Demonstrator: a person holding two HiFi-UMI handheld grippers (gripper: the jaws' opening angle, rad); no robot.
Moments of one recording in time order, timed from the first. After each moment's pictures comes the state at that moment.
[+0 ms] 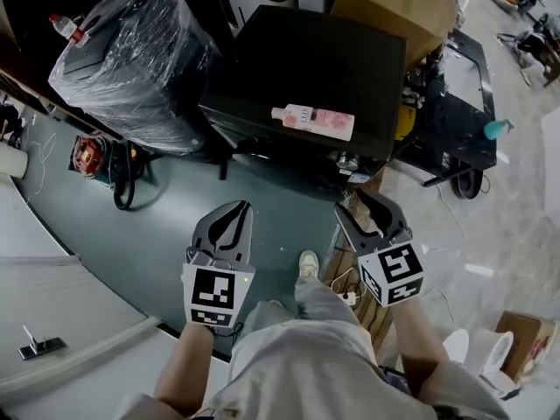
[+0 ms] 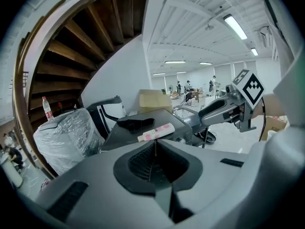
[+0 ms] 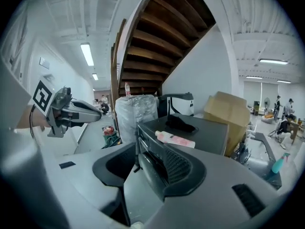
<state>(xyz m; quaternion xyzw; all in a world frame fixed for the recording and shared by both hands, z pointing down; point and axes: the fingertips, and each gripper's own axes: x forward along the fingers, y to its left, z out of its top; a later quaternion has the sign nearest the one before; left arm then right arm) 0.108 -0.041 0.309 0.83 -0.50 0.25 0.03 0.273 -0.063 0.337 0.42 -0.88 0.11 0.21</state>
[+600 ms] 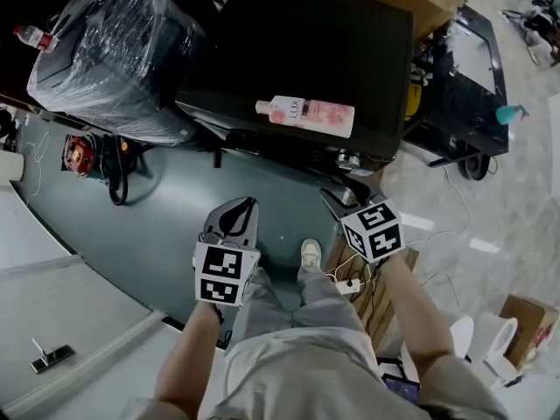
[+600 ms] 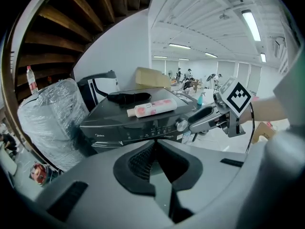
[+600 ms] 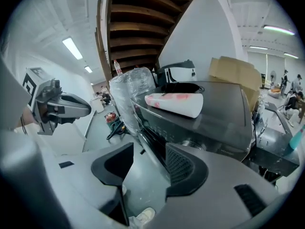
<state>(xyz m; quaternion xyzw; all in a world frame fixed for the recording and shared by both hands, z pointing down) 0.129 -0.097 0.435 0.82 -0.46 0.30 0.15 0.275 -0.136 0.498 0.37 -0.86 0.24 0.27</state>
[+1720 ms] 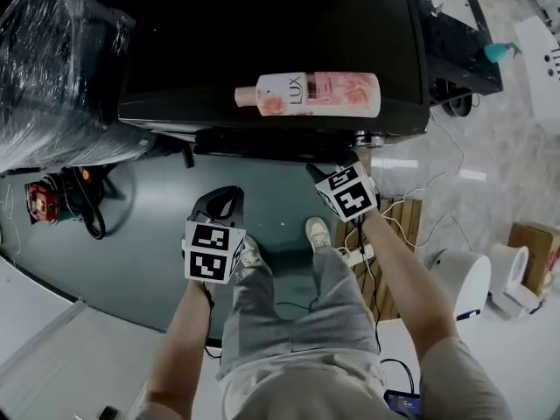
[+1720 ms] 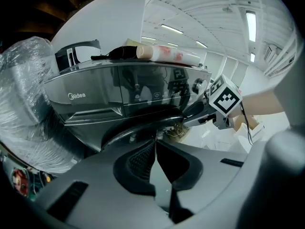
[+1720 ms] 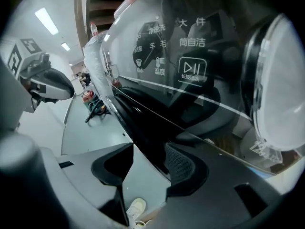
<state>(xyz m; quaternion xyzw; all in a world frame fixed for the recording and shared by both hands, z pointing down) 0.066 -0.171 0.615 0.84 -0.34 0.37 0.22 0.241 -0.196 0.692 0.43 -0.77 0.27 0.39</state>
